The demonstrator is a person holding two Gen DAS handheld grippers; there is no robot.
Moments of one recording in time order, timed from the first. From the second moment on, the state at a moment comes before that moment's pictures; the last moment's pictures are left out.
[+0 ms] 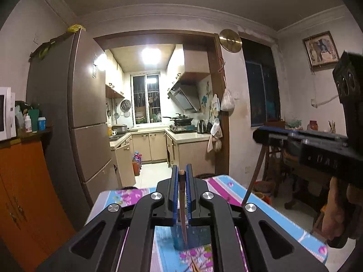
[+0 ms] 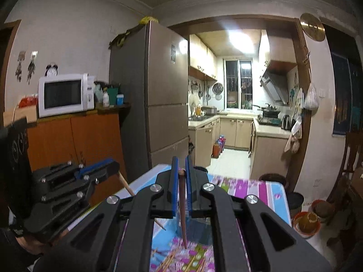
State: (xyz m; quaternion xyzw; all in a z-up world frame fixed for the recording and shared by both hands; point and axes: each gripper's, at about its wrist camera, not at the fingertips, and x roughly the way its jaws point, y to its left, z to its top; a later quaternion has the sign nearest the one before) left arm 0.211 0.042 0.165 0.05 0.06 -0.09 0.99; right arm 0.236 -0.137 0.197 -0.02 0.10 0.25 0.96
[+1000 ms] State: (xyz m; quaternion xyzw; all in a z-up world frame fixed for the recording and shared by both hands) left arm 0.379 0.028 0.166 0.05 0.16 -0.08 0.98; right arm 0.393 -0.149 0.175 0.00 0.19 0.21 0.96
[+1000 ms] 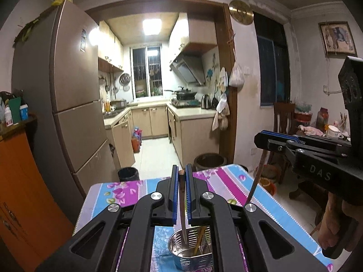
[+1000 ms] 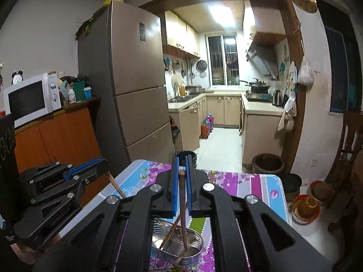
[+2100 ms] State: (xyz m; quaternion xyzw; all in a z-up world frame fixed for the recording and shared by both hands) left arm 0.450 0.035 0.106 0.04 0.21 -0.03 0.98; right arm 0.438 -0.170 0.128 0.01 0.21 0.18 0.96
